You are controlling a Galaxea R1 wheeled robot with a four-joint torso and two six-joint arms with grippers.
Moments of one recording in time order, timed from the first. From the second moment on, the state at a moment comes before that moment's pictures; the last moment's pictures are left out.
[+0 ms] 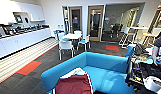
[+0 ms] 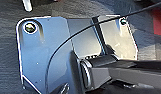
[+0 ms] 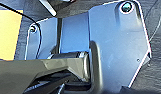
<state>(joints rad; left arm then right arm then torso) 1.44 3.02 -2.70 1.36 -0.08 -1.23 -1.58 3.06 -2.68 0.08 0.20 -0.05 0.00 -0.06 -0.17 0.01</state>
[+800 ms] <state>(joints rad) 1.44 3.02 -2.70 1.36 -0.08 -1.23 -1.58 3.06 -2.68 0.07 0.20 -0.05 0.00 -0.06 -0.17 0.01</state>
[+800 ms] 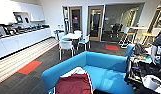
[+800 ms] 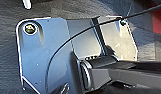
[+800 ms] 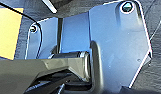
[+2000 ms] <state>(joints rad) 1.43 3.02 -2.71 1.36 -0.08 -1.22 -1.58 3.06 -2.68 0.07 0.18 -0.05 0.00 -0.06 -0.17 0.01</state>
